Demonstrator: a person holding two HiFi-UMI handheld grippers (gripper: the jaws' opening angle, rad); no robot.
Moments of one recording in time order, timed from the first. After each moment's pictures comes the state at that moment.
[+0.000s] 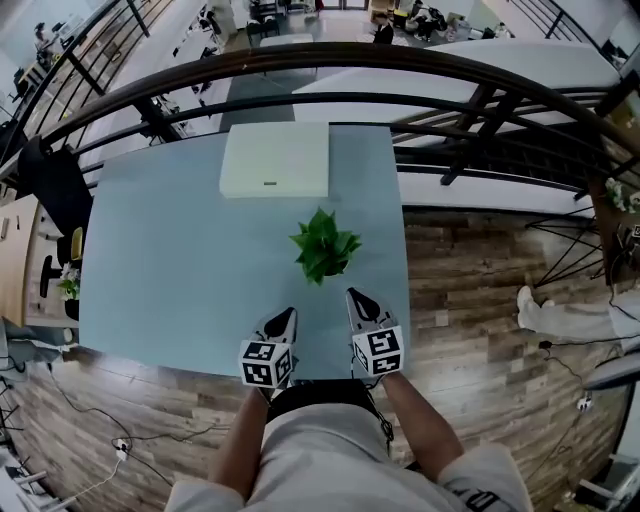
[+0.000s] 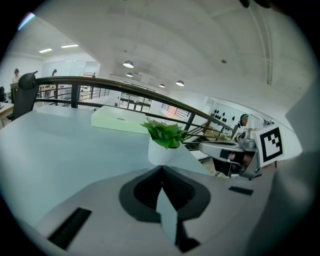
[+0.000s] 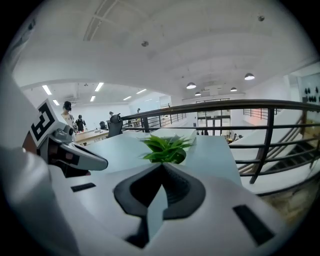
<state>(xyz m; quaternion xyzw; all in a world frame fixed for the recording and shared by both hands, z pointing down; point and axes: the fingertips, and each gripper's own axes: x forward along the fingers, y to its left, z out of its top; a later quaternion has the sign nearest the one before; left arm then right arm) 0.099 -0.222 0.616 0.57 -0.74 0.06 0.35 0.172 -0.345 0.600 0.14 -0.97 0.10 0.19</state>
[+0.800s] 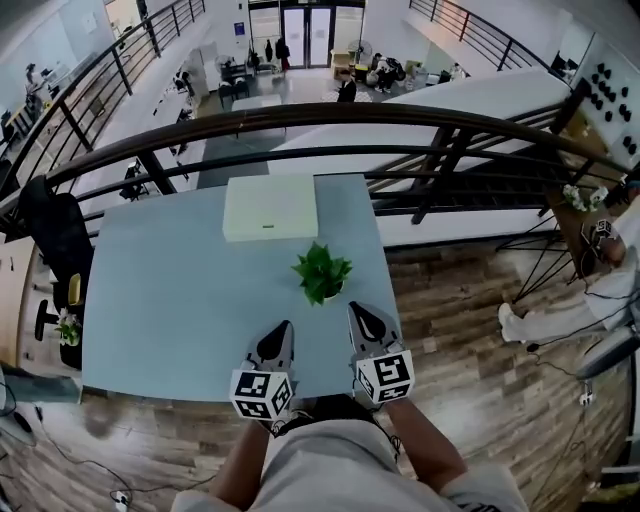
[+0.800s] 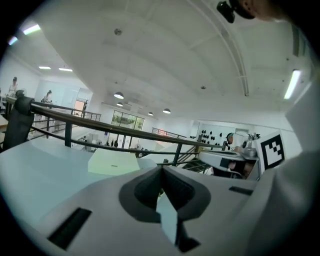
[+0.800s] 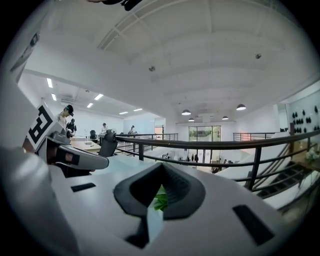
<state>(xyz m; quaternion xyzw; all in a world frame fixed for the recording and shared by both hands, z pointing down) 0.090 -0.200 0.450 0.63 -0.76 -0.02 0.19 0.181 -0.306 0.428 0.20 -0.98 0.01 0.07</state>
